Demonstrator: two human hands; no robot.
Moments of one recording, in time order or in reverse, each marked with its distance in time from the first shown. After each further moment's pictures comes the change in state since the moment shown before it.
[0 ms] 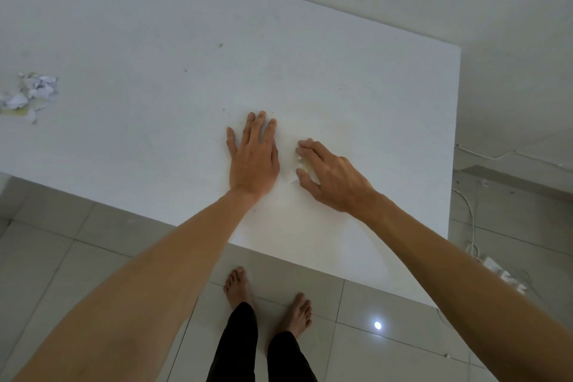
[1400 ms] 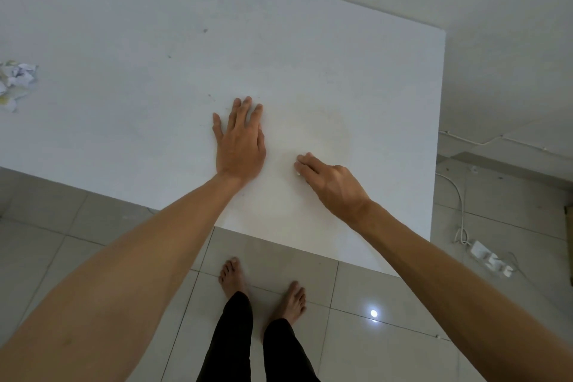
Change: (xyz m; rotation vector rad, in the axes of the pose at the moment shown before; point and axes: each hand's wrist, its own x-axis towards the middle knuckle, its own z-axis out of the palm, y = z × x) left_hand 0.000 0.000 0.002 -0.048 0.020 -0.008; right_hand -0.054 0.005 0.016 -0.174 0.107 -0.153
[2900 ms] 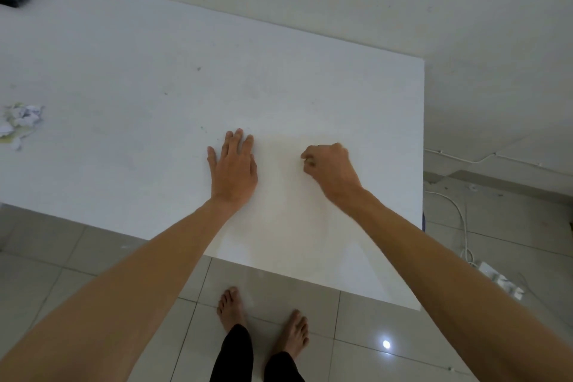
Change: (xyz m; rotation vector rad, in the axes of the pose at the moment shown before) left_hand 0.003 0.010 -0.012 0.024 -0.099 -0.036; right_hand 0.064 0.035 -0.040 0.291 -0.126 0.627
